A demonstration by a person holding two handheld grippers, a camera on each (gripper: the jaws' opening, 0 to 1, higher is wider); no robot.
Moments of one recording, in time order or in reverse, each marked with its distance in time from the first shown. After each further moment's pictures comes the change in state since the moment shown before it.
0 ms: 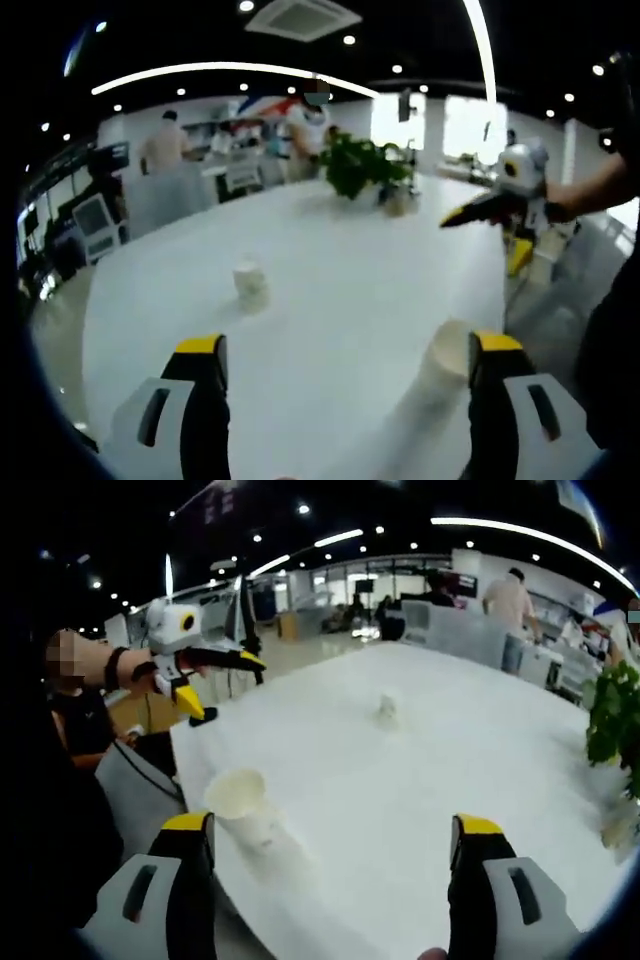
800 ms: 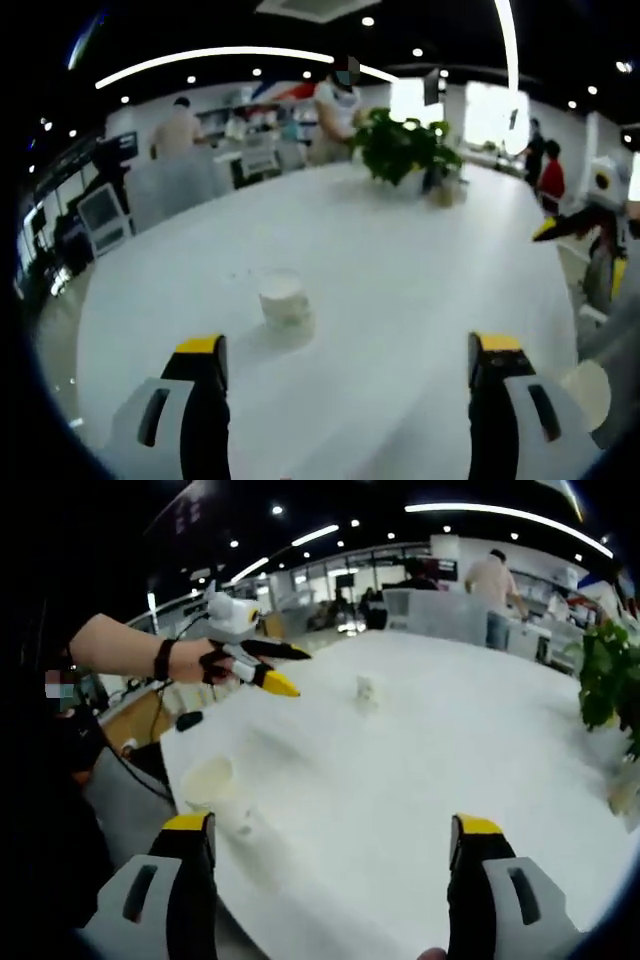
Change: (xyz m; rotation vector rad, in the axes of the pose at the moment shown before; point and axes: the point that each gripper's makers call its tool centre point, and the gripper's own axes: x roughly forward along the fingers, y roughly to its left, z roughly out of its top) left arm 0.124 0.091 0.015 -0.012 0.065 0.082; right arm 0.001 -0.032 -0.024 0.094 0.022 -0.015
